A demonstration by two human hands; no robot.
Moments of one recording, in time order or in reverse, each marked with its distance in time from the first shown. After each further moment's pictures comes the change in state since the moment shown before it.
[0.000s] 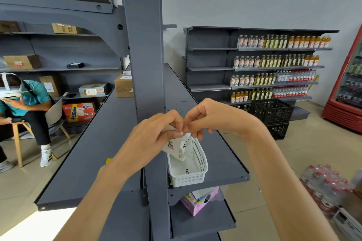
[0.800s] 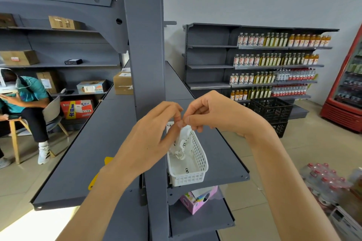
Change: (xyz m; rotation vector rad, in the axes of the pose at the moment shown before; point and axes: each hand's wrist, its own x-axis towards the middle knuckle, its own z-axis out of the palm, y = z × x) left_hand 0.004 0.004 0.002 0.118 0.104 0.074; right_hand -0.003 -0.006 0.001 -0.012 0.160 -0.072
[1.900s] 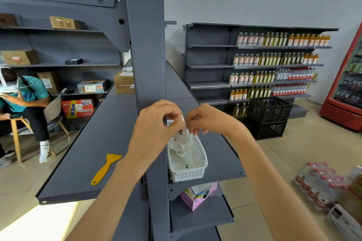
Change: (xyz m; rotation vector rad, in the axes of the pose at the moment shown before) left_hand 0.008 0.006 0.013 -0.082 0.189 -0.204; right_hand 0.030 0.049 0.024 -0.079 -0.025 0.179
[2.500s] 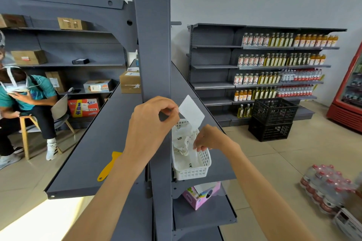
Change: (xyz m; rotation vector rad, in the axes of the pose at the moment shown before) left_hand -0.003 -0.006 -0.015 0.053 0.097 -0.001; right_hand 0.036 0.069 0.050 -0.180 -0.028 0.321
